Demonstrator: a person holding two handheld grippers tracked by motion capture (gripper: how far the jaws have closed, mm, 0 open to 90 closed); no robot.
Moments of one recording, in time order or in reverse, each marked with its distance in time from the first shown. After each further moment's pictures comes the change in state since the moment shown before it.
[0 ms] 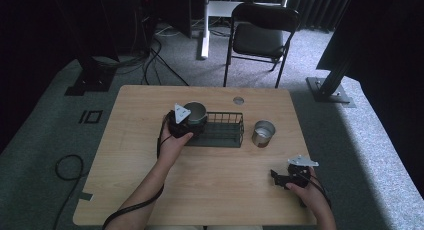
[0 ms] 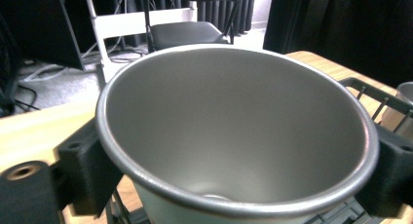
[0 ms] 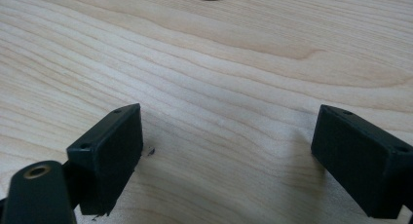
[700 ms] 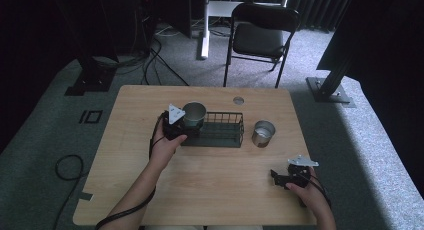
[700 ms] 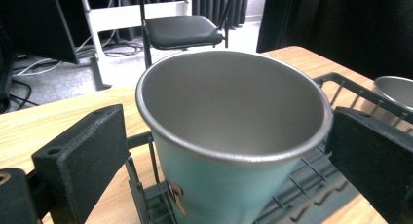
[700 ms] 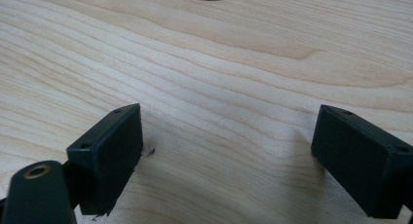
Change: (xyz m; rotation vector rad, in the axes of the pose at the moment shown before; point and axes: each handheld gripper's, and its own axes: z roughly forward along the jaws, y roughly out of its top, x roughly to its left) left arm 0.007 0.007 -0.027 0.031 -0.030 -0.017; right arm 0.000 0.000 0.000 0.000 0.000 0.000
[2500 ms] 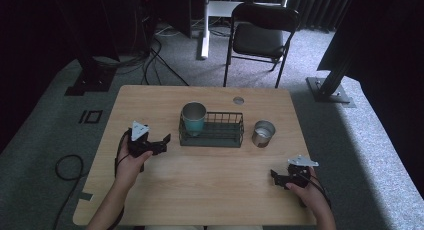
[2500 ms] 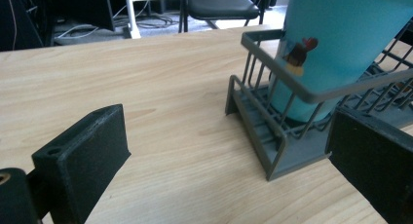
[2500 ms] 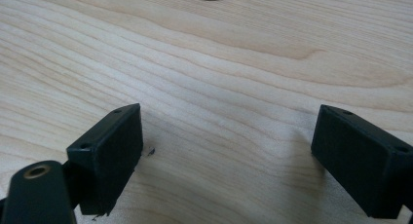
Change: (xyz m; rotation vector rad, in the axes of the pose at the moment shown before) left arm 0.063 -0.058 -0.072 0.065 0.092 -0.077; right arm 0.000 0.000 0.000 0.000 0.000 -0.001
